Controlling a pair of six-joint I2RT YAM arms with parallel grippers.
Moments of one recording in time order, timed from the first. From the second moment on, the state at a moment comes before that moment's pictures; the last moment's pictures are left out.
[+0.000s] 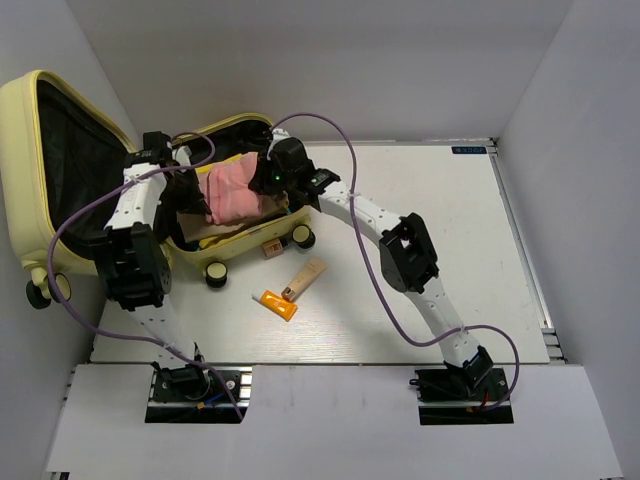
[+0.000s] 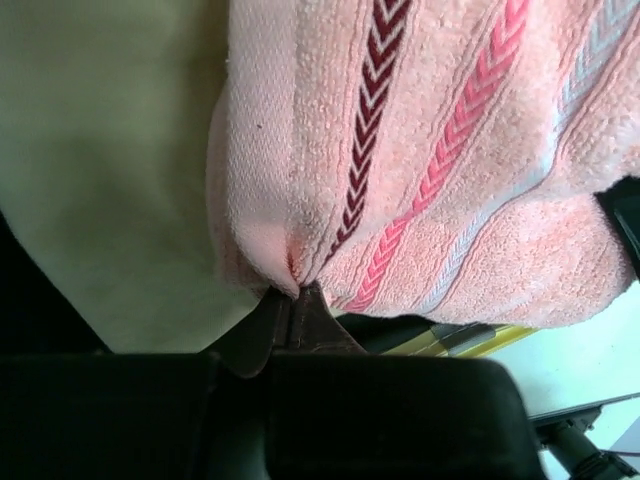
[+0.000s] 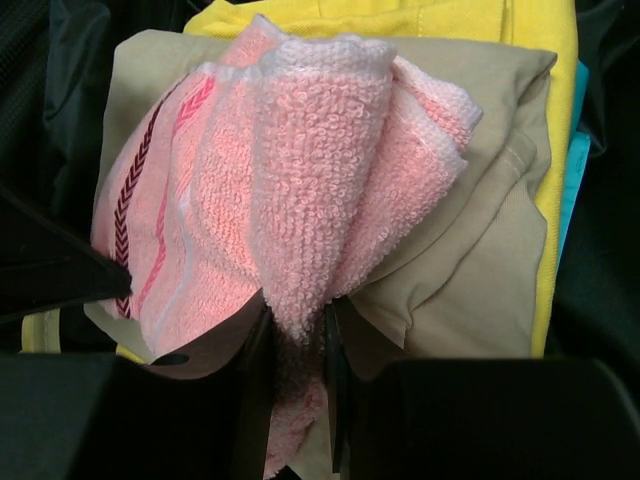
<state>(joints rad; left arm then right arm) 0.14 1.89 1.68 -0.98 0.30 -0.20 0.80 2.44 2.25 -0.22 -0.15 0.49</state>
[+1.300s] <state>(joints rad) 0.11 1.69 1.79 -0.91 0.24 -0.27 0.76 2.08 1.98 -0.21 -0.07 0.14</state>
